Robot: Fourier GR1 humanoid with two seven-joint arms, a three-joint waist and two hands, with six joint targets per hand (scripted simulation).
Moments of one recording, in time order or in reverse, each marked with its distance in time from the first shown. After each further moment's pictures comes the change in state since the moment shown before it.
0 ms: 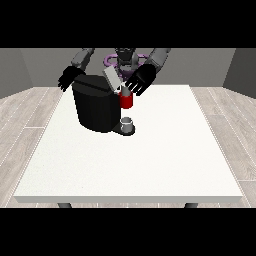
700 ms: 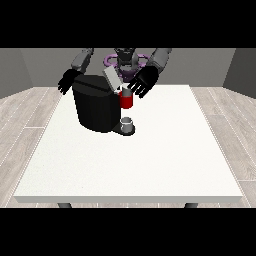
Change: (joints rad) left arm -0.024 0.005 0.006 0.005 -0.013 -0.023 0.008; right arm -0.012 -0.002 -0.025 0.032 -0.006 -0.011 -0.039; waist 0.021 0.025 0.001
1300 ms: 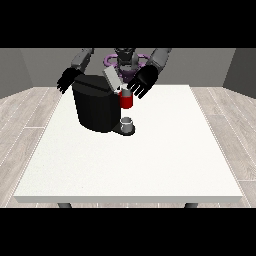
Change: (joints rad) left arm 0.008 0.021 0.000 0.006 -0.025 0.000 -0.010; right arm 0.015 -0.001 0.012 -0.022 0.003 0.000 0.024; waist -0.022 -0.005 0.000
